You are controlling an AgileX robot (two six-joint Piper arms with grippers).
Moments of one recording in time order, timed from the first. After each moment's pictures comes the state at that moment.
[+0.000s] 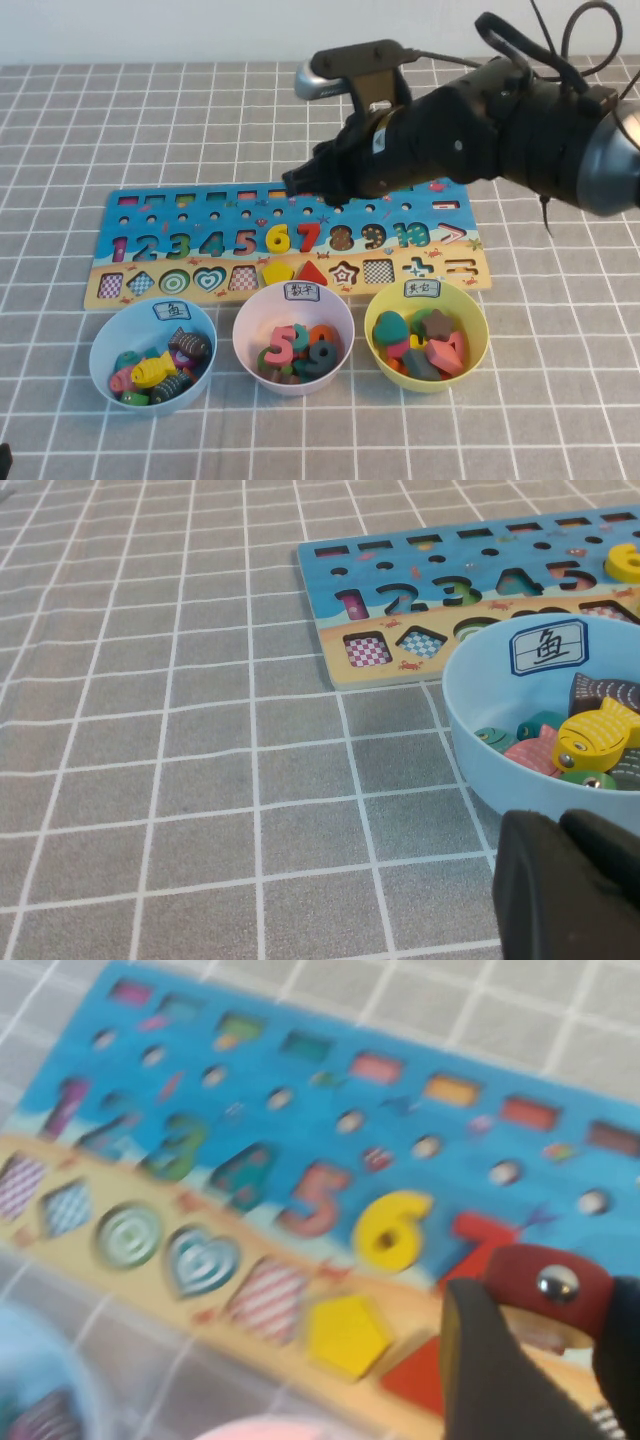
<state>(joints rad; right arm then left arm) 0.68 1.88 -1.58 0.01 0.52 0.24 -0.12 -0.01 0.03 -0.02 0.37 0.04</state>
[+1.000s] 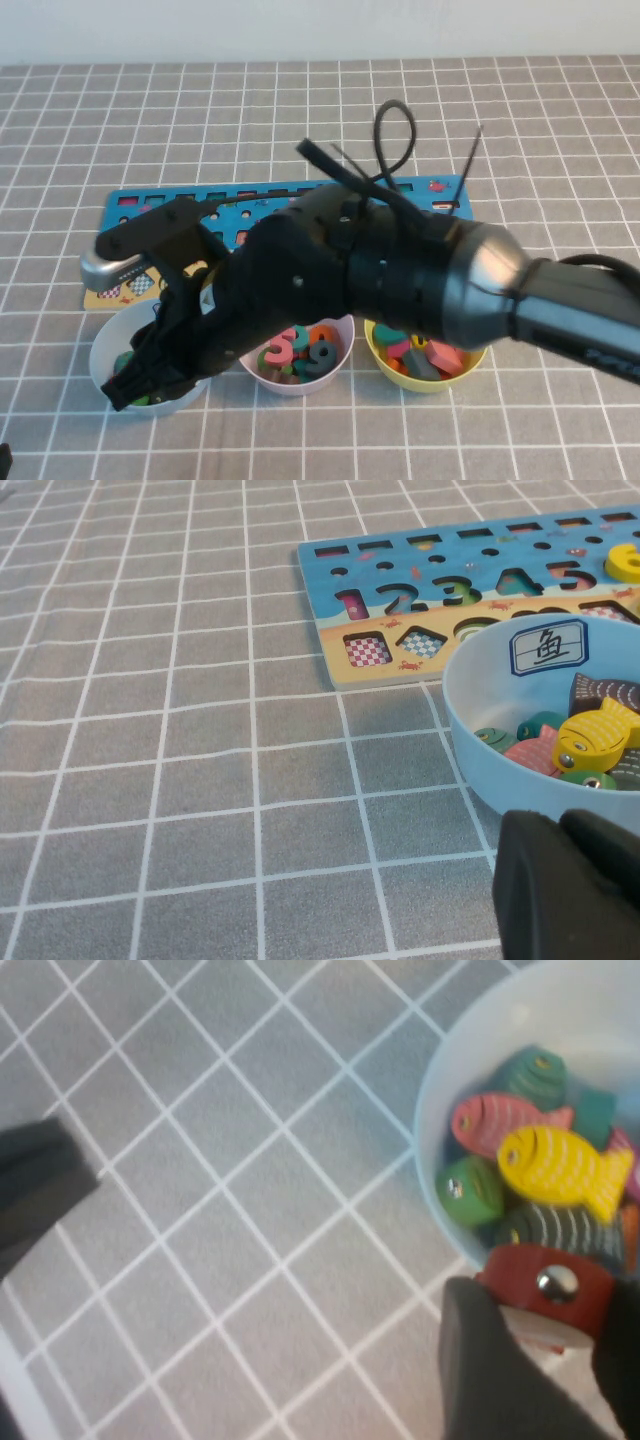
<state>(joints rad) 1.03 1.92 -1.61 0.28 0.68 0.04 -0.12 -0.01 0.03 -0.02 0.37 0.04</state>
